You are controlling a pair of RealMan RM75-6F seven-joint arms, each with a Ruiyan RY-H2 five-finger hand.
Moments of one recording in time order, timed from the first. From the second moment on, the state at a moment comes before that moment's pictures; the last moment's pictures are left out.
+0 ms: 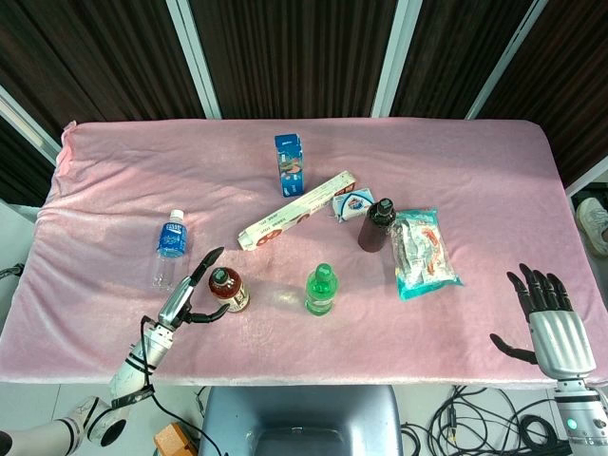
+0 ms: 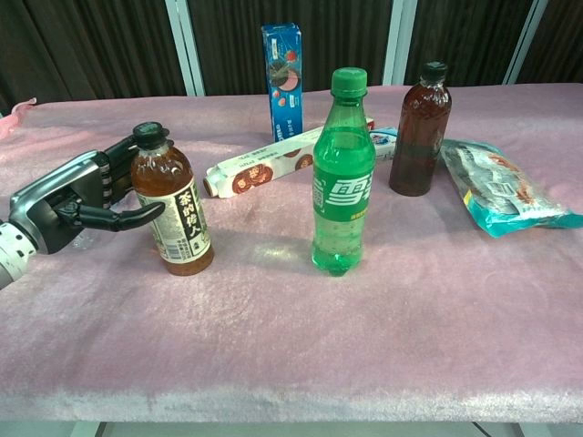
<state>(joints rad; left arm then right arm) -0.55 -1.70 -0.04 -1.07 1.58 1.23 -1.07 0.08 -1.13 0.03 -1.62 -1.53 1.46 -0.15</state>
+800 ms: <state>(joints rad) -0.57 -1.70 -0.02 -1.09 1.56 1.16 -1.05 0.07 -1.12 0.03 -1.62 -1.53 1.47 -0.13</state>
